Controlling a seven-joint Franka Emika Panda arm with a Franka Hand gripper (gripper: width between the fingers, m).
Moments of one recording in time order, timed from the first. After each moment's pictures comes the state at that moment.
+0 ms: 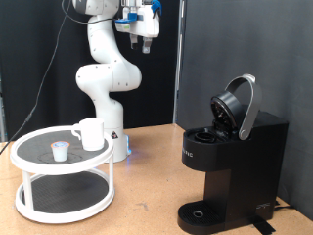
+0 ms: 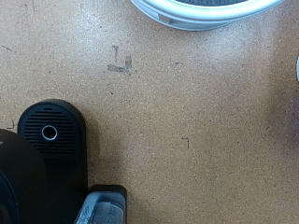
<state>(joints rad) -0.03 -0.78 0.02 -2.35 0.03 1.58 2.36</state>
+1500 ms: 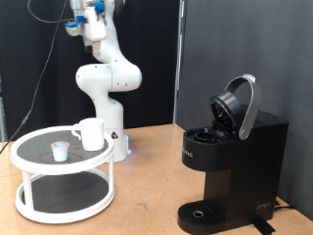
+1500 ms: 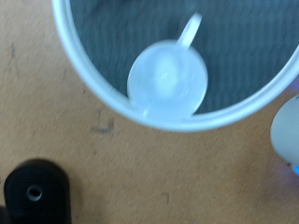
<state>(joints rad) -0.11 -0.74 -0.28 -2.33 -0.13 1.56 2.06</state>
